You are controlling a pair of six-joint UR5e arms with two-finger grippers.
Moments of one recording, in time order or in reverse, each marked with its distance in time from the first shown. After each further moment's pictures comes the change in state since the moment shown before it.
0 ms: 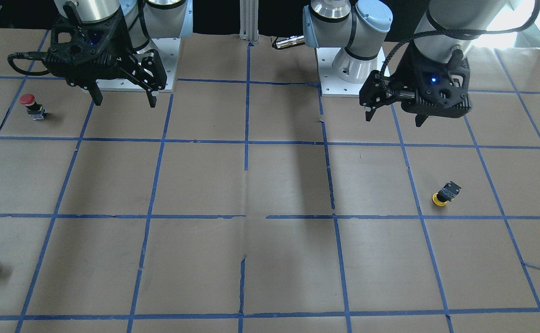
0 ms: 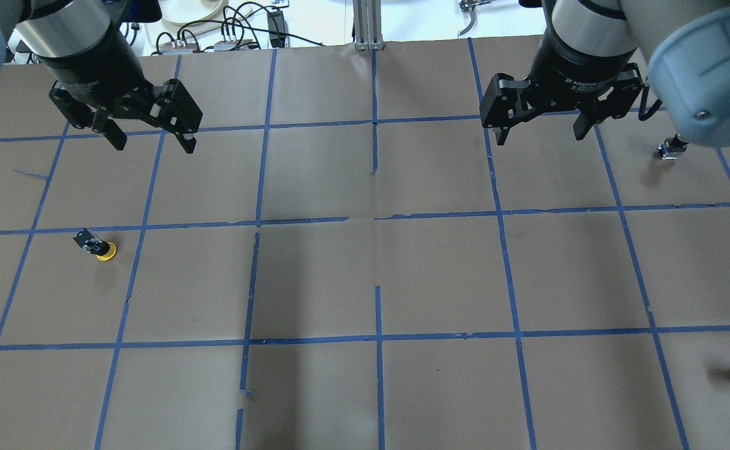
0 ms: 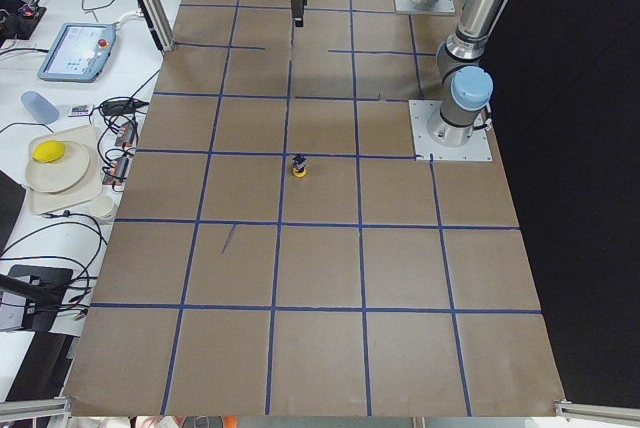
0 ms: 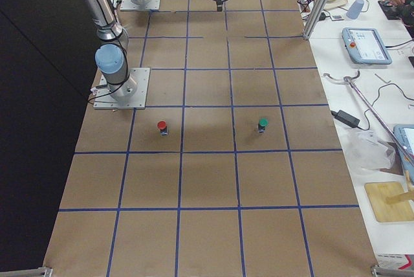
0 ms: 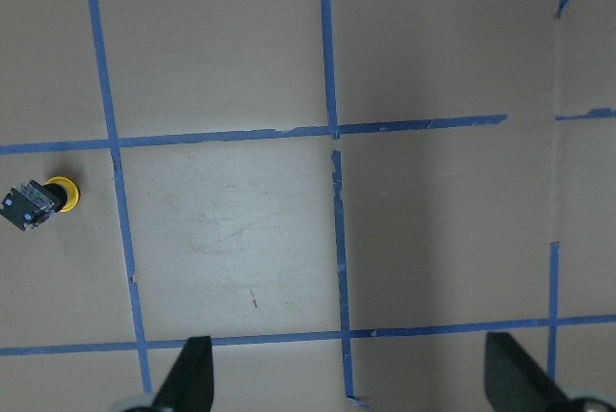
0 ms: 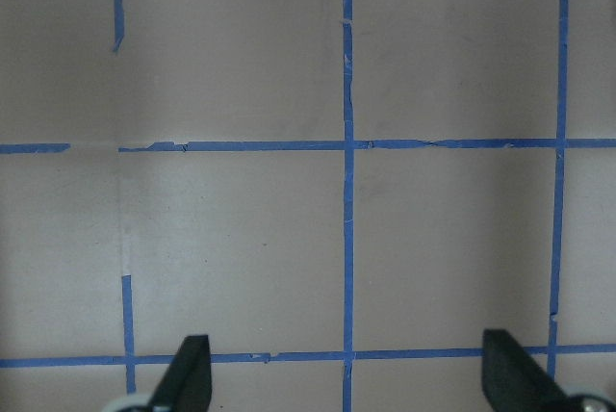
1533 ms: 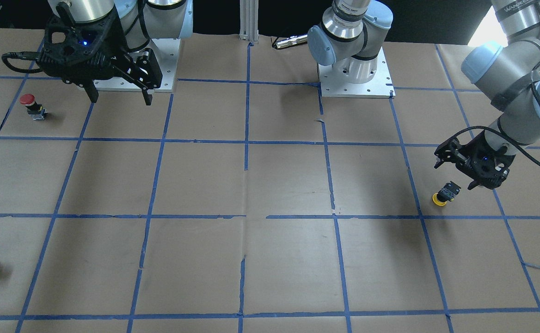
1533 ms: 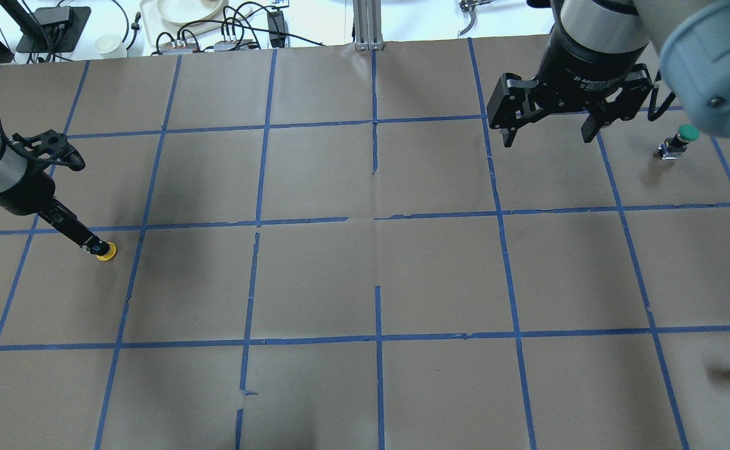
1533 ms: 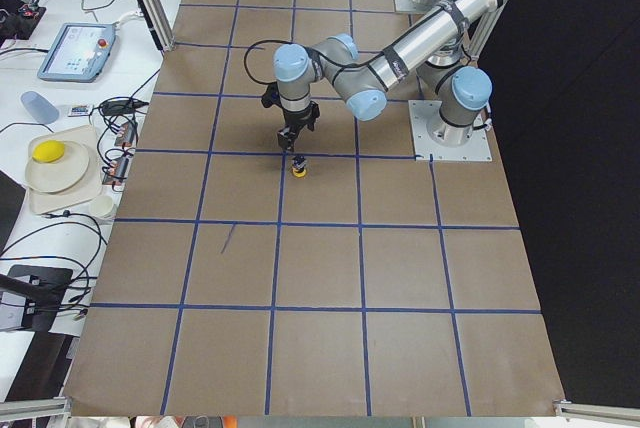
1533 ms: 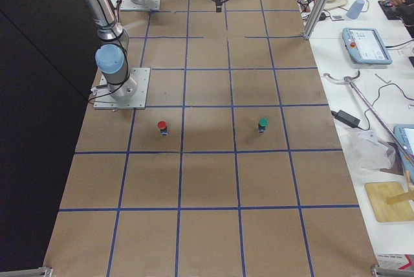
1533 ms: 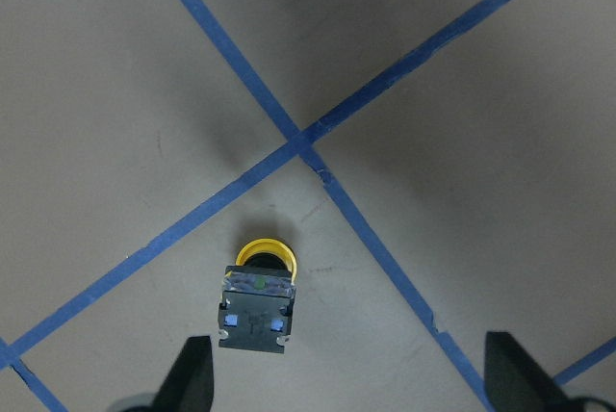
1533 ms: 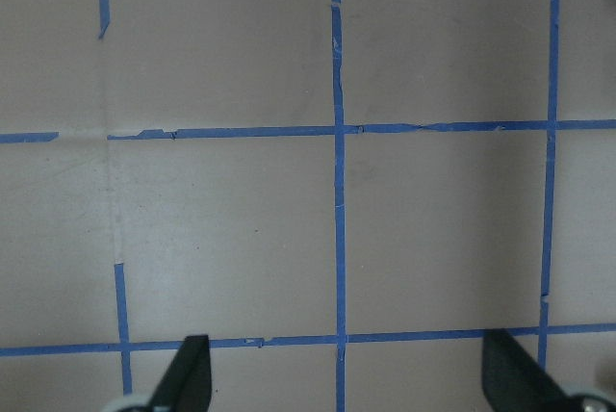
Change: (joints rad) left arm 0.469 -0.153 -0.415 0.553 -0.001 1.006; right arm -0.016 0.002 -0.015 0.045 -0.002 0.000
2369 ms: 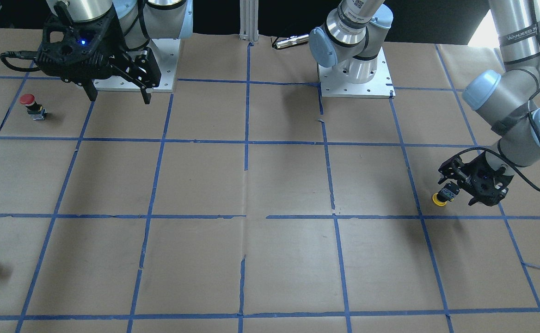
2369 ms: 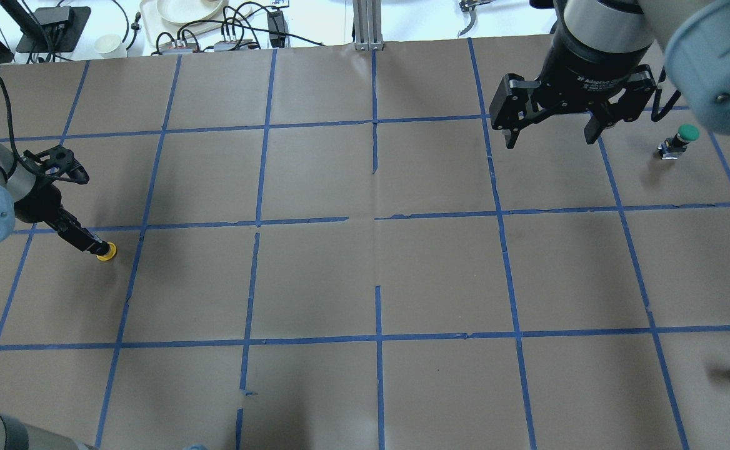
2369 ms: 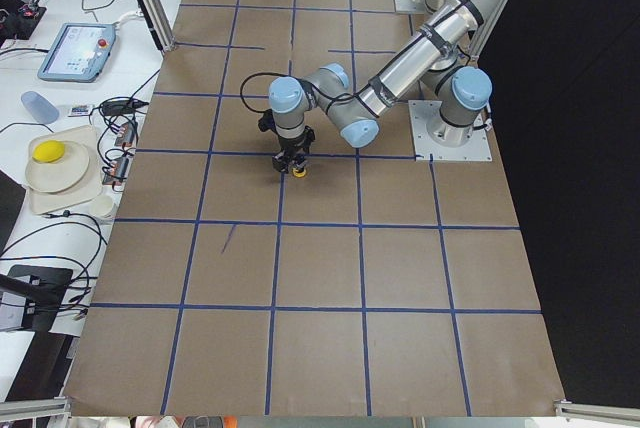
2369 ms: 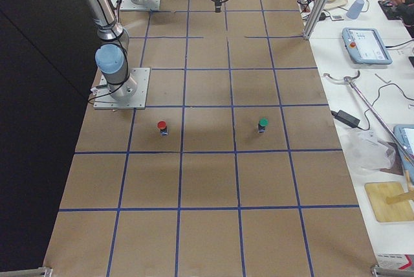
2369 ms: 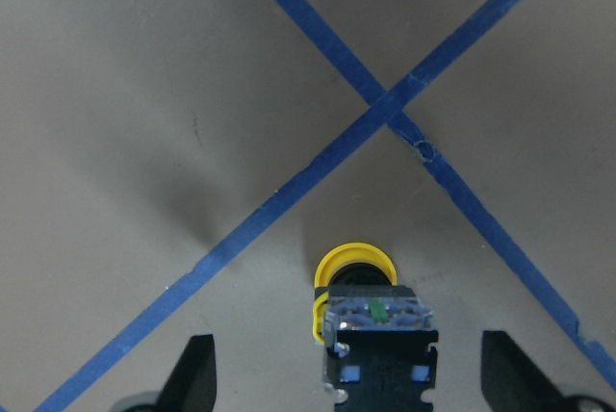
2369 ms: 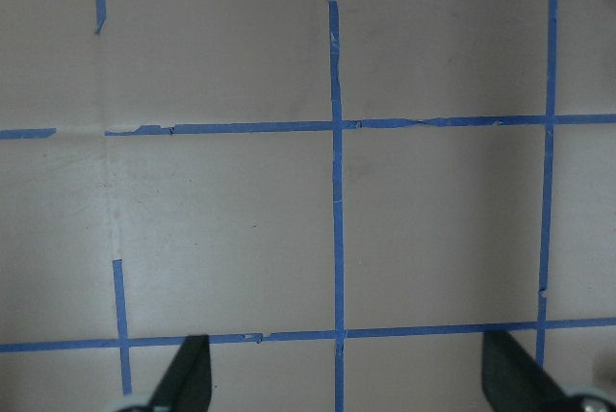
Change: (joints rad) left arm 0.030 -0.119 -0.008 0.140 -0.004 0.072; right arm -0.003 -0.001 -0.001 0.009 0.000 0.000
